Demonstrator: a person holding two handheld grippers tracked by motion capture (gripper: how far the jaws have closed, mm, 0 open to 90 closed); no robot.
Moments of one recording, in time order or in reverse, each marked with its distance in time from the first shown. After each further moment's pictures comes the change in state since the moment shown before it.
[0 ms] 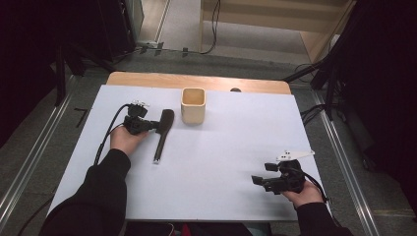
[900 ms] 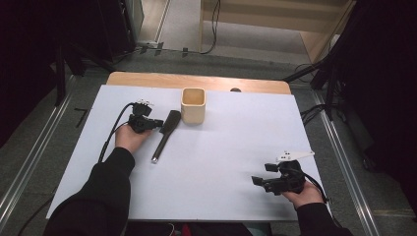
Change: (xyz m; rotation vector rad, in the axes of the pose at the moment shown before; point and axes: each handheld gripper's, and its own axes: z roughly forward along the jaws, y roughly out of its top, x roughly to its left) left arm -0.001 0.005 0.011 -0.011 -0.009 -0.003; right arm 0.000 -0.001 0.000 0.009 -0.001 -0.002
